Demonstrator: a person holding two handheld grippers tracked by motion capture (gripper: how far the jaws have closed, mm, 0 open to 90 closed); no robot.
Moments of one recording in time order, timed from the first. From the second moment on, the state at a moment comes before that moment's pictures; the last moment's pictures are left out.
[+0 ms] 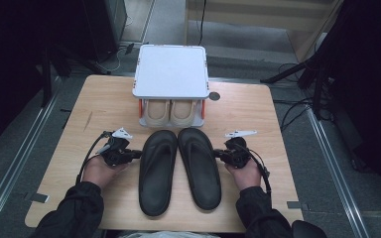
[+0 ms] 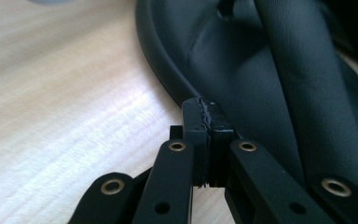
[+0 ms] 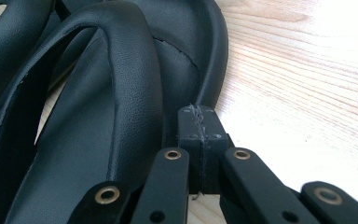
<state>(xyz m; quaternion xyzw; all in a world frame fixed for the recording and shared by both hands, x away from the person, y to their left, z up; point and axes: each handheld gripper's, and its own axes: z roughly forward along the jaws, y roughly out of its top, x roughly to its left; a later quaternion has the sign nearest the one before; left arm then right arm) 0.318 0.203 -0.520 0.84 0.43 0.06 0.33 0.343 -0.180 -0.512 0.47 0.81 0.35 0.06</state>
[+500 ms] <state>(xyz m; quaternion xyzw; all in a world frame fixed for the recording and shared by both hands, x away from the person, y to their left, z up) 0.309 0.194 -0.518 0.85 0.41 0.03 0.32 0.342 -0.179 -0.512 0.47 0.81 0.36 0.06</state>
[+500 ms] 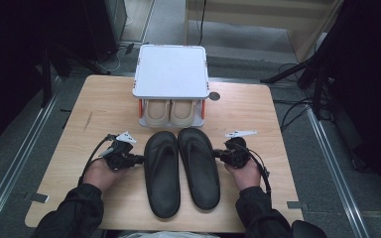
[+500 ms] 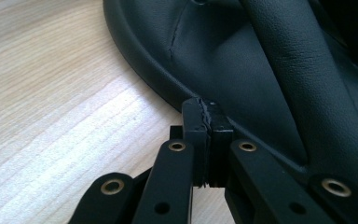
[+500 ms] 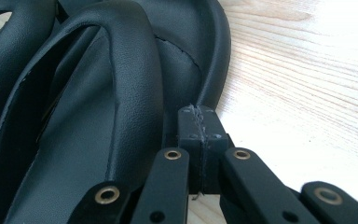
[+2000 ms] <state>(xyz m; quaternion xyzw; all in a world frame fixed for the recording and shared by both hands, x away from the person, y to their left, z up) 0.297 0.209 -0.484 0.82 0.43 0.03 0.39 0.280 -0.146 -0.477 0.43 0.77 0.45 0.08</state>
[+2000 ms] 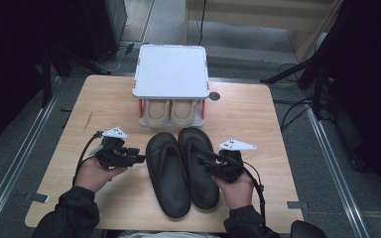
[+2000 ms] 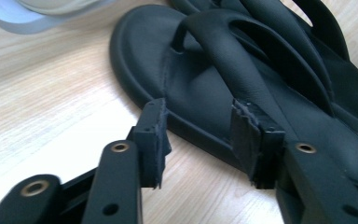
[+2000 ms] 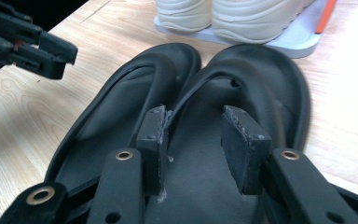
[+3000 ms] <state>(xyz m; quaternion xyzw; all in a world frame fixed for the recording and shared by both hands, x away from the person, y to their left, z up) 0.299 0.223 -0.483 0.81 0.44 0.06 0.39 0.282 -0.082 -0.515 0.46 0.78 0.42 0.11</state>
